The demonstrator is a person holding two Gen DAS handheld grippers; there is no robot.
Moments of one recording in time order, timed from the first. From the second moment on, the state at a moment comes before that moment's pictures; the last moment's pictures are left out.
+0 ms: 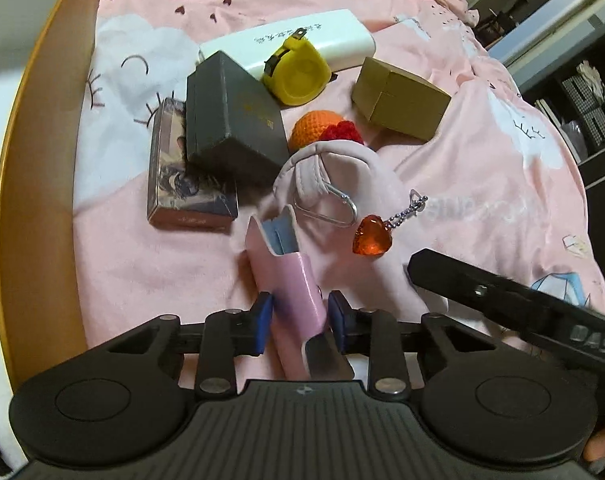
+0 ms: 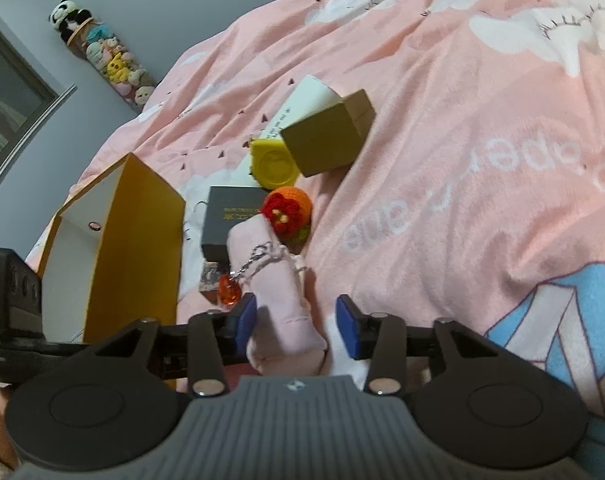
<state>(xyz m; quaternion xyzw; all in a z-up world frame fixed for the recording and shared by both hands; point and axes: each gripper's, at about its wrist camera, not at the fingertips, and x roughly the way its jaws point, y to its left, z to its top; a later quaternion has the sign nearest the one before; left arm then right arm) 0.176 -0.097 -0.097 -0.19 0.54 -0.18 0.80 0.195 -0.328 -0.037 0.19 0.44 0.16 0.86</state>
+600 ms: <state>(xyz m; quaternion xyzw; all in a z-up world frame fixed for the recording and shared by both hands) 0.160 -0.097 -0.082 -0.14 0.52 -0.17 0.82 0.213 -0.281 -0.021 0.08 0.46 0.18 0.86</state>
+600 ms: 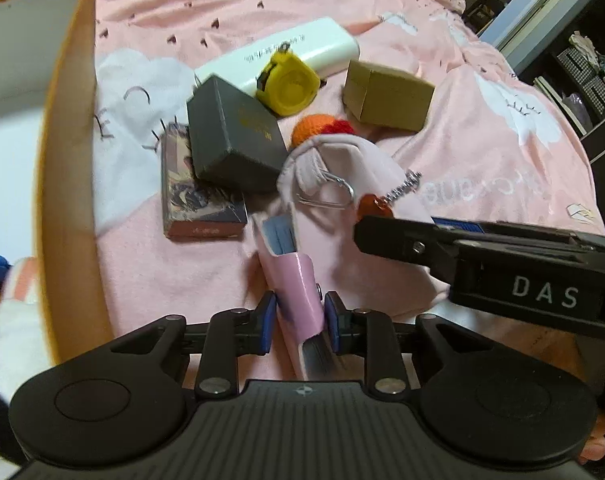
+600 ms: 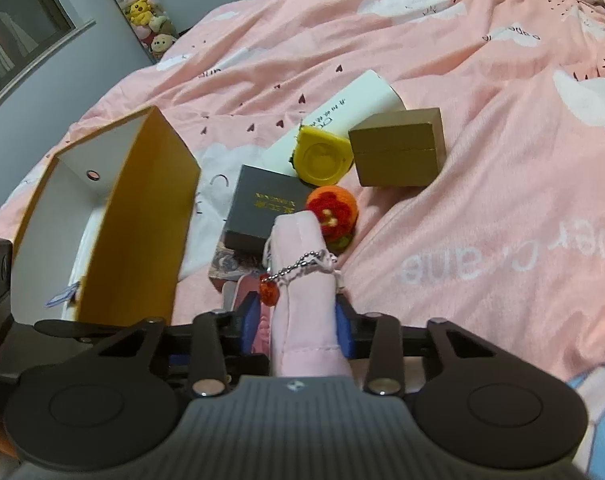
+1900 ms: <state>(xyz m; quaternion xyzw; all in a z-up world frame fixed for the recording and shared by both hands) 0.087 0.117 0.015 -0.10 0.48 -0.01 0.87 0.187 -0.095 0.040 0.23 0.44 0.38 0.78</state>
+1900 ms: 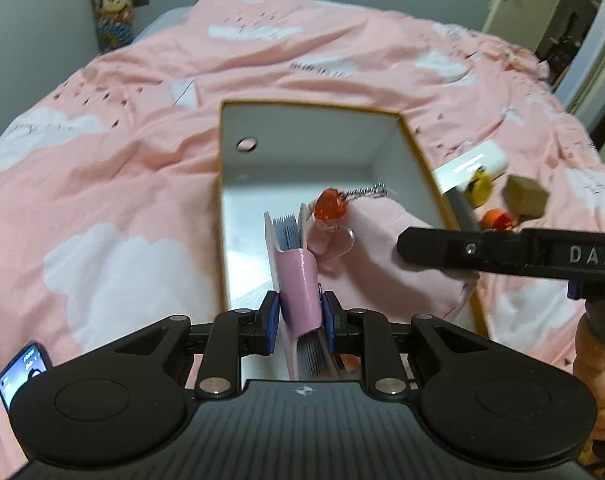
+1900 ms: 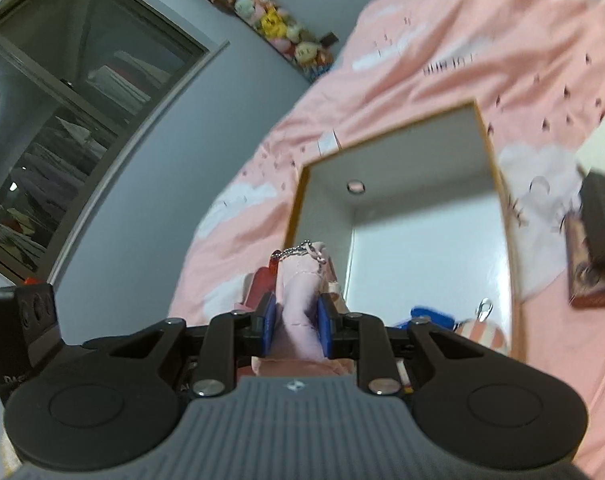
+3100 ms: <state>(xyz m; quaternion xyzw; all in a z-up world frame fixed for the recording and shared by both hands) 0.094 0.115 -0.021 -0.06 0.56 0.02 0.82 0.178 -0.057 -0.038 0.21 0.52 0.36 0.75</state>
